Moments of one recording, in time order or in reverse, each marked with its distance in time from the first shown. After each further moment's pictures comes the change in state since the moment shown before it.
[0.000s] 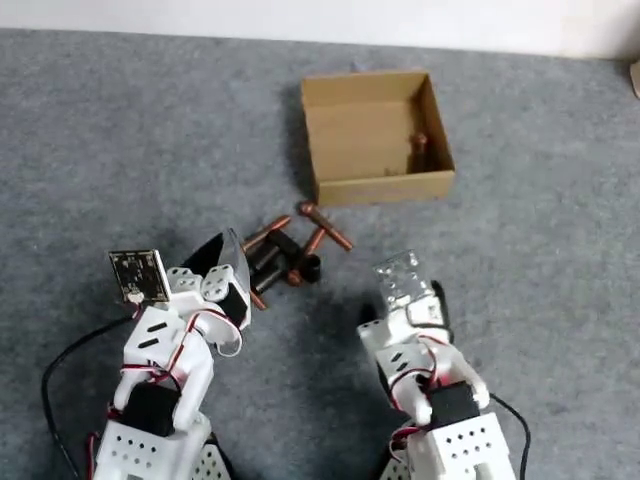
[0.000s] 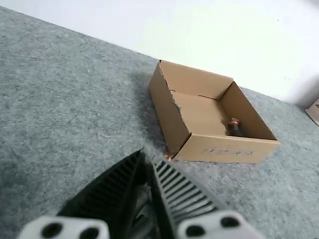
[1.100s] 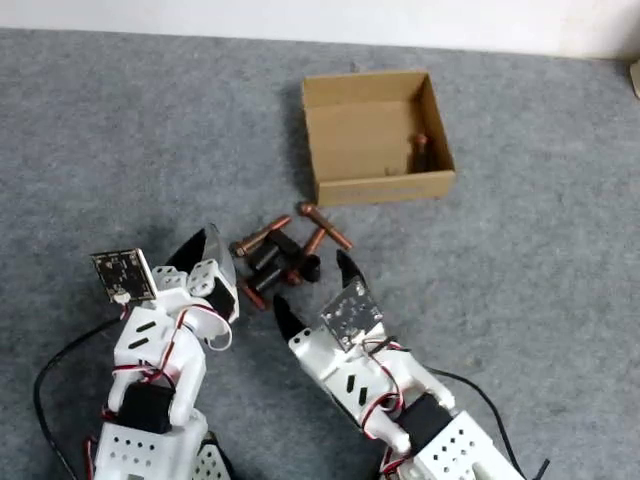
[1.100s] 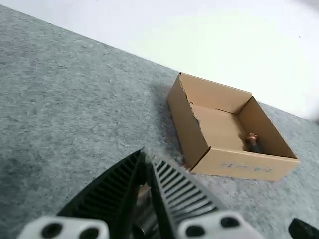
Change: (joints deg) left arm -5.1 0.0 0.0 -0.5 0.0; right arm -23.6 0.0 2.5 -25.5 -5.1
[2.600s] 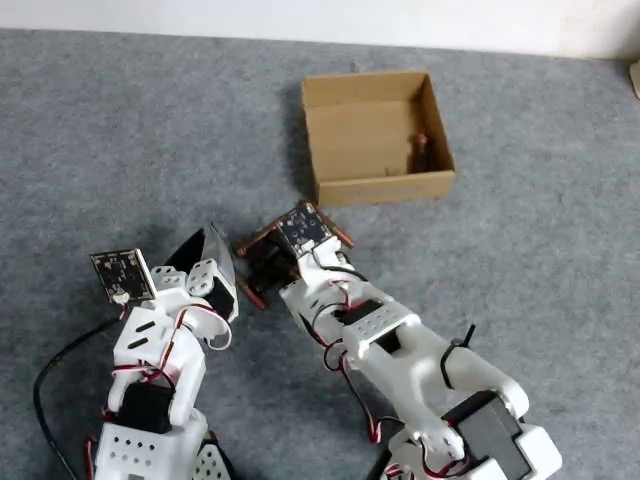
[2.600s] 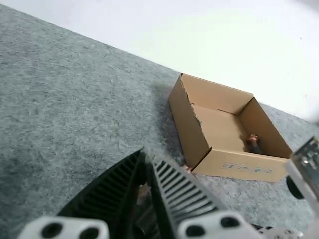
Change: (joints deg) left arm -0.1 0.0 -0.4 0.0 0.0; right arm 7.9 76.6 -33.0 -15.9 0.5
